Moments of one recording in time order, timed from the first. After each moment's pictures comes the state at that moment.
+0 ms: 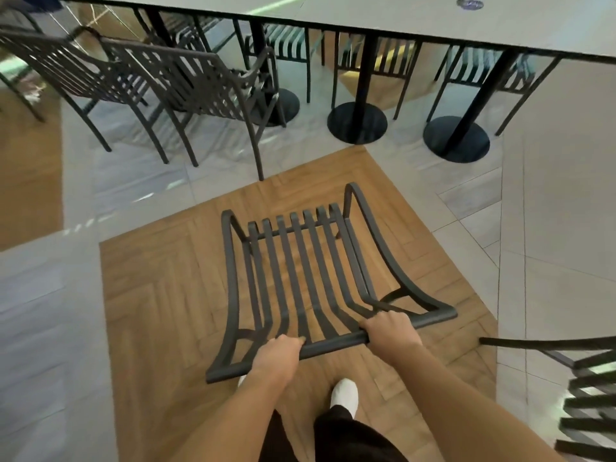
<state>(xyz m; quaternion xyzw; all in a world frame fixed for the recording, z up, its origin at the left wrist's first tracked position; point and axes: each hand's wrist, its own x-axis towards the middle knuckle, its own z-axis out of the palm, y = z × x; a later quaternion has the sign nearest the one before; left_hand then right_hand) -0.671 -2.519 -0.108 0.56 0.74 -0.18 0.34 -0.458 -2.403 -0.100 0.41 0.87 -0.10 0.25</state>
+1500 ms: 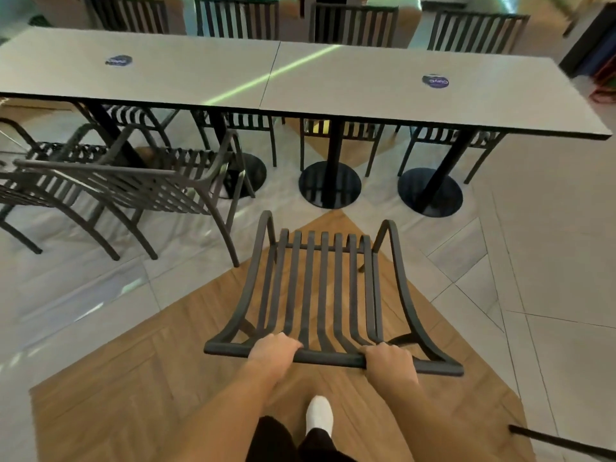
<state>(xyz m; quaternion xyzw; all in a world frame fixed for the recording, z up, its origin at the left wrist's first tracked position) -0.883 -2.098 -0.077 0.68 0.63 -0.20 0.32 -0.647 -2.087 -0.072 0.57 0.77 -0.18 0.21</state>
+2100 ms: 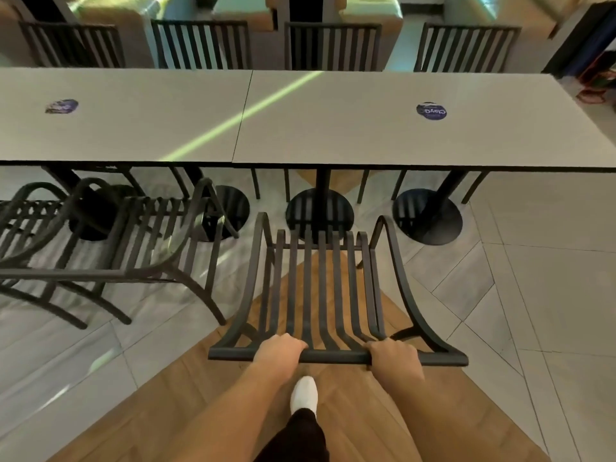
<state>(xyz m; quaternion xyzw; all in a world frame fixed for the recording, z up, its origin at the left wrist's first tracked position) -0.919 -1.807 -0.080 0.70 0.61 -0.21 0.30 -0.680 -1.805 -0.077 0.60 0.75 -0.15 0.22</state>
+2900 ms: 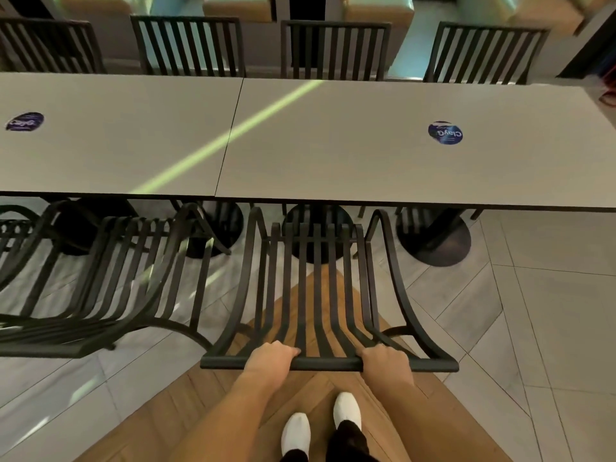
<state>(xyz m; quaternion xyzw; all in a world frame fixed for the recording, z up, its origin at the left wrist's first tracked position) -0.924 -1.638 -0.097 0.69 0.61 -0.24 0.31 -0.679 -1.630 -0.099 0.59 0.75 -0.20 0.21</state>
